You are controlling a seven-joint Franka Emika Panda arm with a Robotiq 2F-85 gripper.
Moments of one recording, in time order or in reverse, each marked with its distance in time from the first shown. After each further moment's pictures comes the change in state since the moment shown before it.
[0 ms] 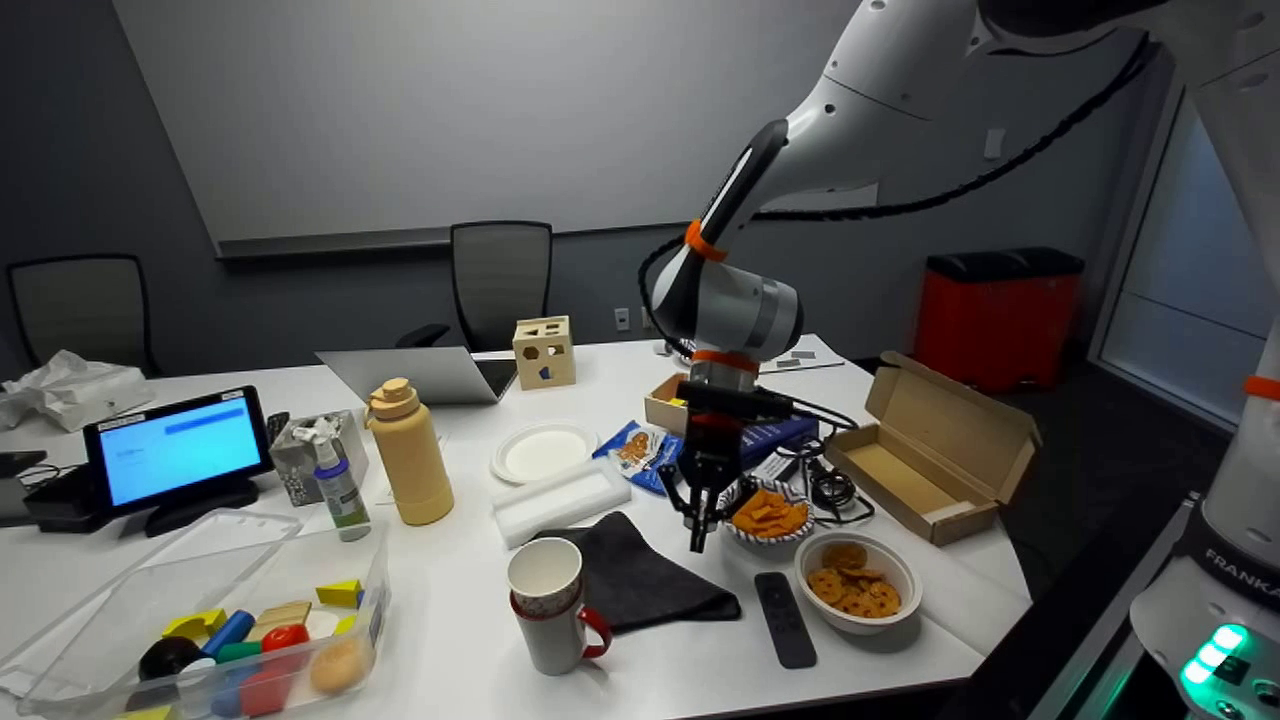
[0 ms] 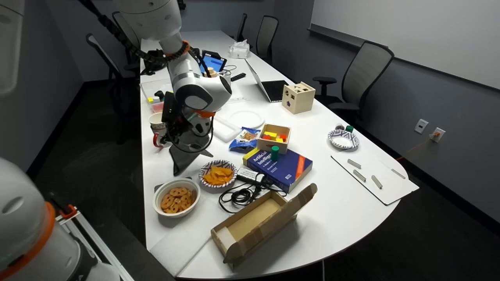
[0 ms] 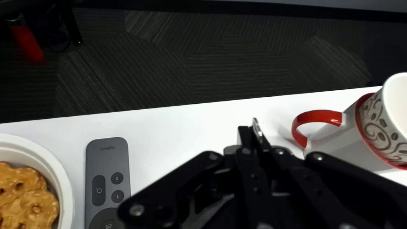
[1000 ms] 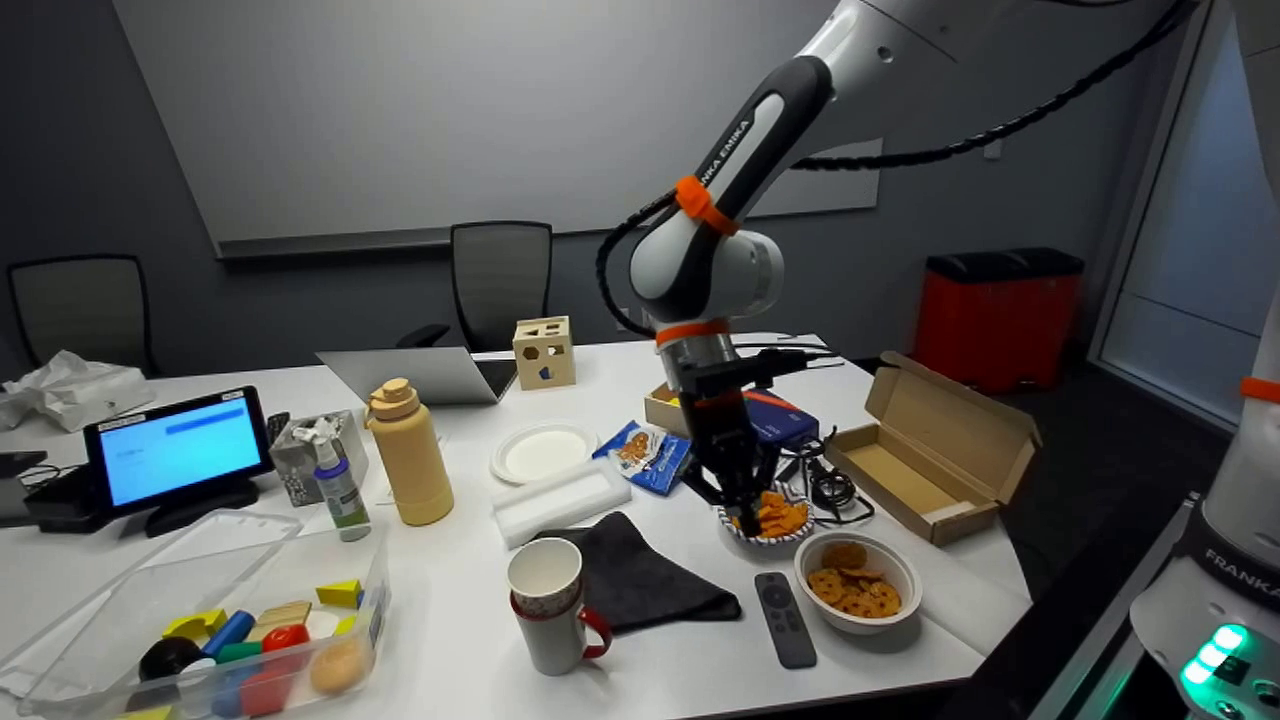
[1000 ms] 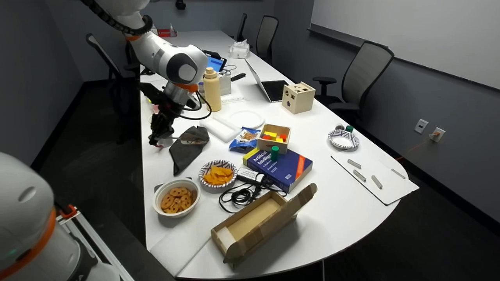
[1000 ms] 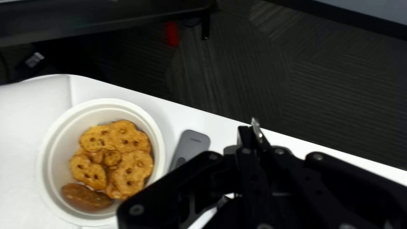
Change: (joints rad) arm 0.097 -0.150 0.005 -0.007 -0.514 -0.180 0.135
